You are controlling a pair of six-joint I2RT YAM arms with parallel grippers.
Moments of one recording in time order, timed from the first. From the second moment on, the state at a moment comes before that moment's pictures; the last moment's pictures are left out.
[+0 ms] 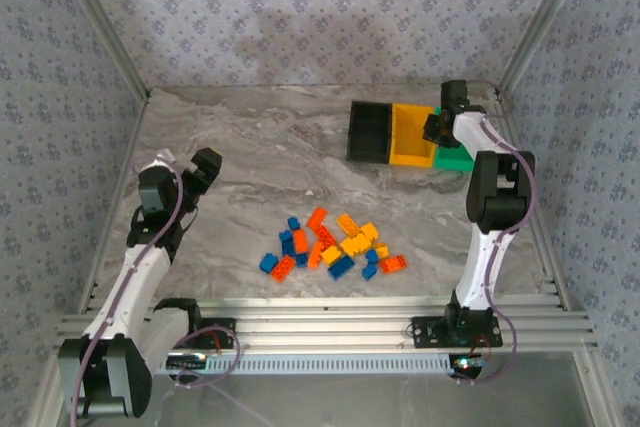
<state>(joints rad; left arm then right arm) -0.02 0.90 0.54 0.01 0.23 -0.96 0.00 2.06 1.63 -0.60 0.03 0.32</state>
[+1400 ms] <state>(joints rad) -0.11 0.71 0.38 -0.14 0.30 -1.04 0.61 1.92 1.41 -0.53 0.18 0.51</state>
